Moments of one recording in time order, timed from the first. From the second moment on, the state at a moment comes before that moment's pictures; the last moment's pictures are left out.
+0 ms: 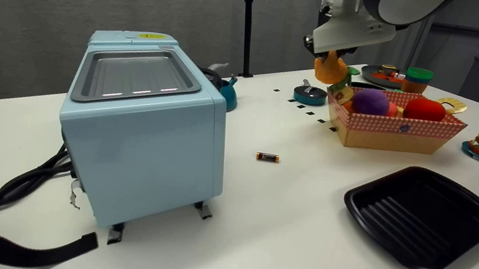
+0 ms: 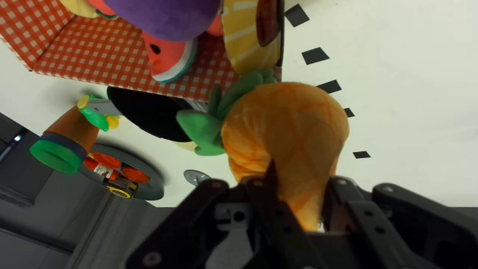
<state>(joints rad) 0.37 0.67 -0.33 -1.54 -0.63 2.37 1.22</state>
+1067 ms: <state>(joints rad) 0.34 0.64 -0.23 -1.54 -0.71 2.01 1.39</state>
